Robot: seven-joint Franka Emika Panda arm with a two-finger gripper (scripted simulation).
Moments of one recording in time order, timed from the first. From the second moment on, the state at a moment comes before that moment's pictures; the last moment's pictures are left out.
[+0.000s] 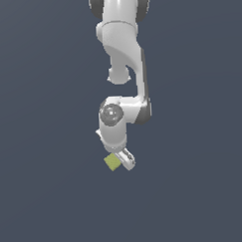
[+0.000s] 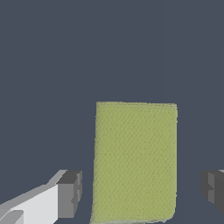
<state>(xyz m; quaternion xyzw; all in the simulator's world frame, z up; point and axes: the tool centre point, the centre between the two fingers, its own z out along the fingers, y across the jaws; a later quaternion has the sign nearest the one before) 0.055 -0.027 0.045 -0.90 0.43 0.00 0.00</state>
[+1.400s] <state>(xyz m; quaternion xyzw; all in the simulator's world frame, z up) 0.051 -0.023 0.015 -0.90 0.43 0.00 0.00</state>
